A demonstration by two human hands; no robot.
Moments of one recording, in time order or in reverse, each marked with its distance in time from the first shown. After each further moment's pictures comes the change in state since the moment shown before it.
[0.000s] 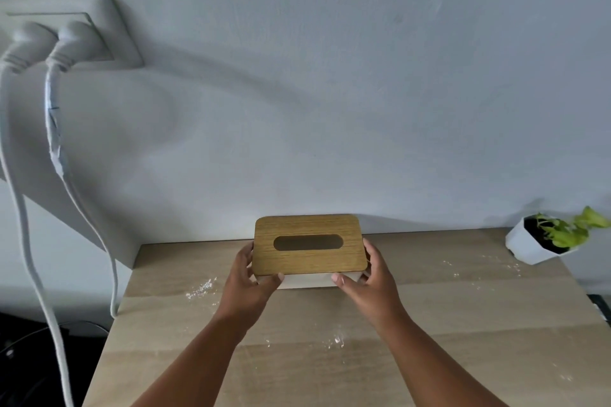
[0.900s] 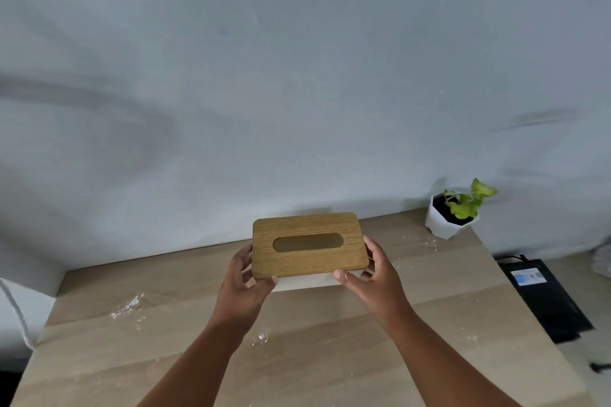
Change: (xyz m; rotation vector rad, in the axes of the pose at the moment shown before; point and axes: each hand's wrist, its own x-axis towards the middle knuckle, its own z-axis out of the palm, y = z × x) left_hand -0.042 0.039 0.137 -0.041 -0.106 0.015; right_hand -0.028 0.036 -0.158 0.055 0.093 0.041
